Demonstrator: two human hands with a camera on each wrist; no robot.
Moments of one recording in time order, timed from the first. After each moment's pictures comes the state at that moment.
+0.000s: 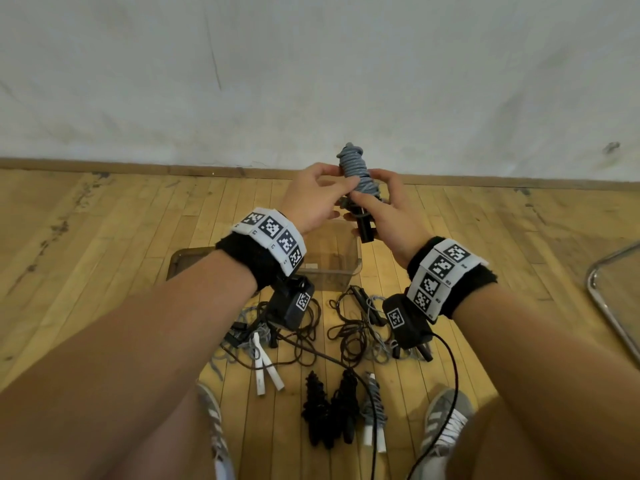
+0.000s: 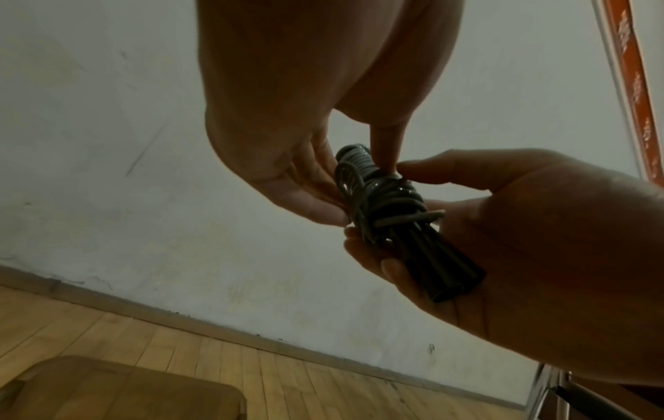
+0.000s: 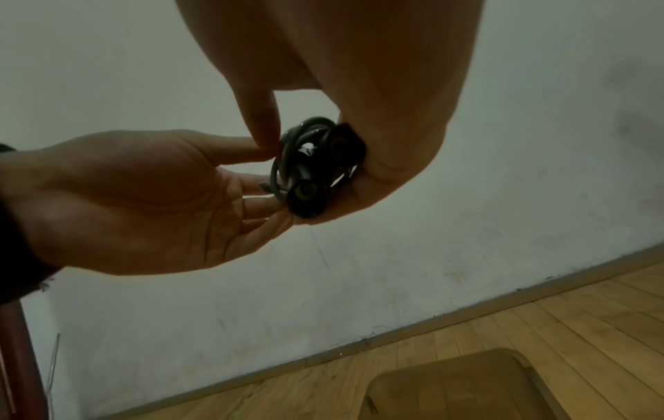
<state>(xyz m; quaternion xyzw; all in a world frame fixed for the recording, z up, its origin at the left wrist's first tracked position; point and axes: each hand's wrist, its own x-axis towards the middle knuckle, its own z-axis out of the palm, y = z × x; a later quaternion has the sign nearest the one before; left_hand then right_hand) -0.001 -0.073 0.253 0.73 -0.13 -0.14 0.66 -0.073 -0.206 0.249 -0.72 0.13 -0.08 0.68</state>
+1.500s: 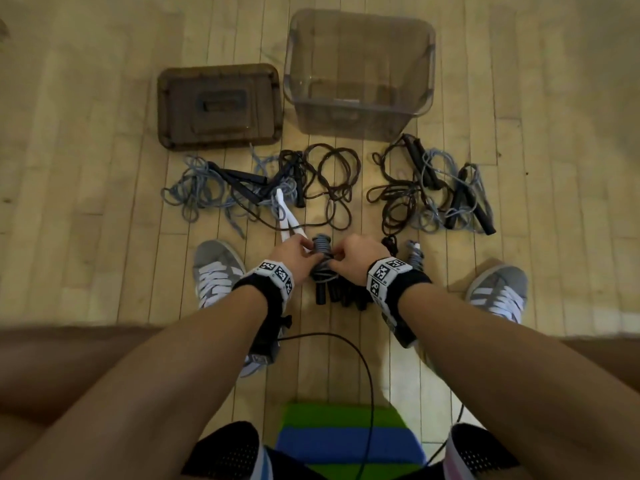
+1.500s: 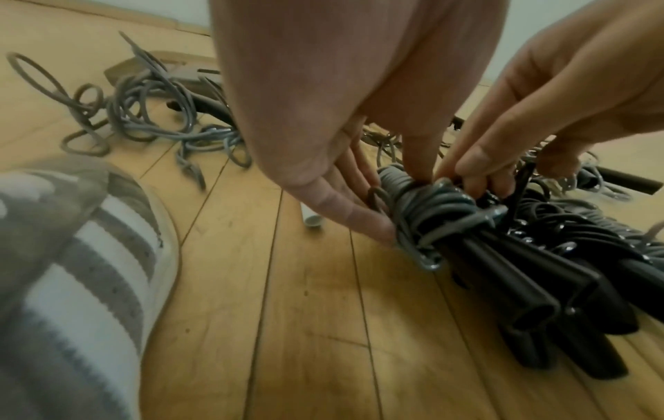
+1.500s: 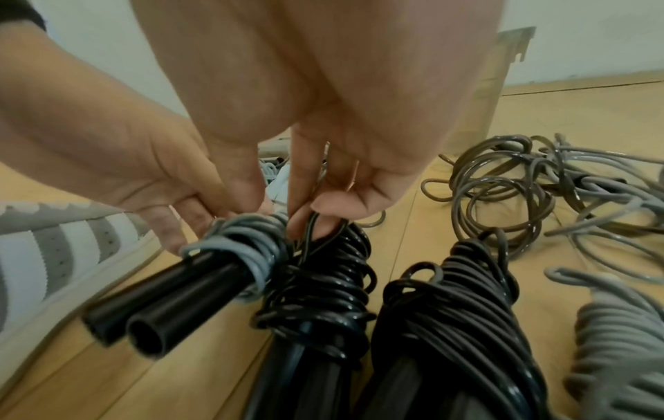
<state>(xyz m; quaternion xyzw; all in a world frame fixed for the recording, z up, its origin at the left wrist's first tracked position) -0.129 0.046 -0.093 0.88 0.03 -0.39 0.26 -0.158 -0.114 -0.059 -0.91 0.07 0.37 0.20</state>
